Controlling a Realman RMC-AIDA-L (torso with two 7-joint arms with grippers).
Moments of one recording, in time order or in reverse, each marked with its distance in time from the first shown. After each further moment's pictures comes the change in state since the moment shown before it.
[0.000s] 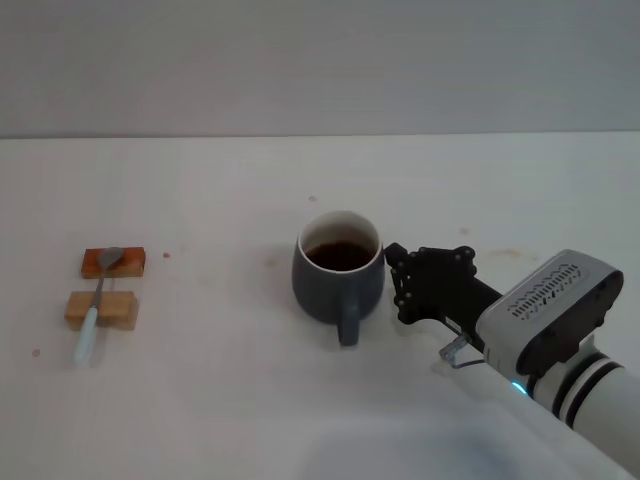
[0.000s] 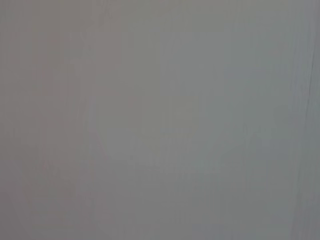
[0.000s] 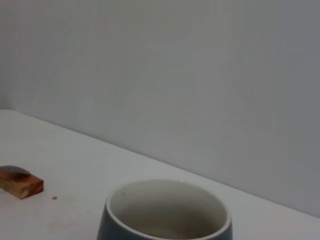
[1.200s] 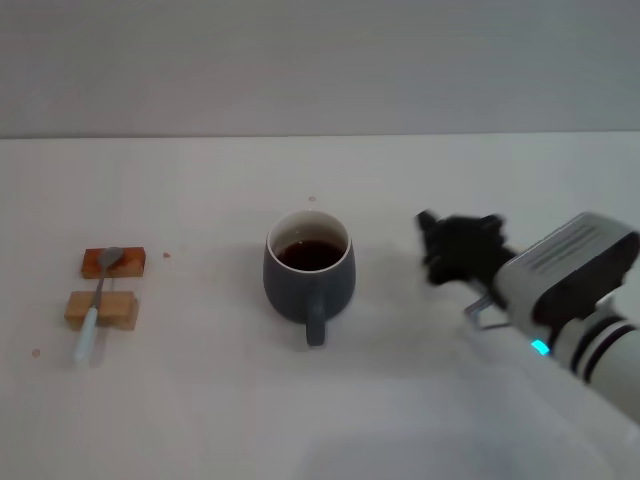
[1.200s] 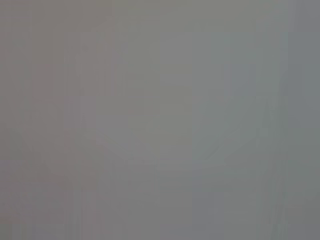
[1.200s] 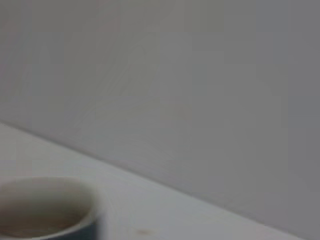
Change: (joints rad) left arm 0.044 -0.008 0.057 -0.033 0.000 0.010 -0.014; right arm 0.056 -0.004 0.122 -0.061 -0.003 0.026 -0.008
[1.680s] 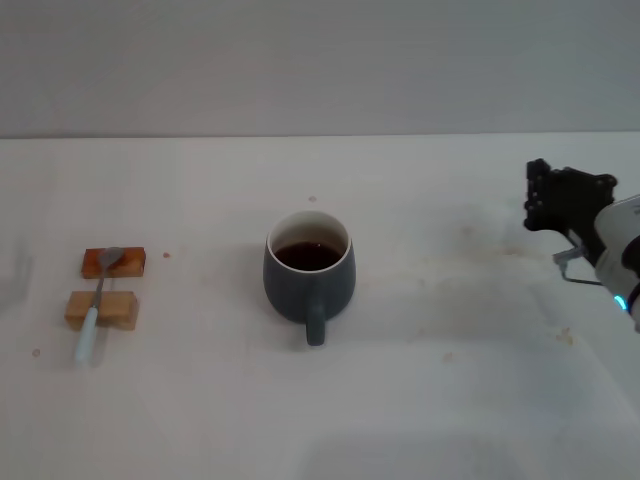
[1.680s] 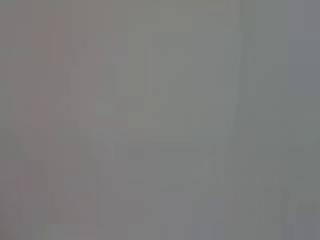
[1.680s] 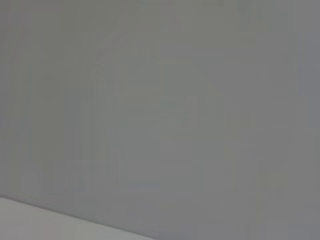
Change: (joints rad) left arm 0.184 -0.024 0.113 -0.431 0.000 -0.395 0.214; right arm 0.023 -0.014 0.253 -0.128 -0.006 -0.073 -0.003
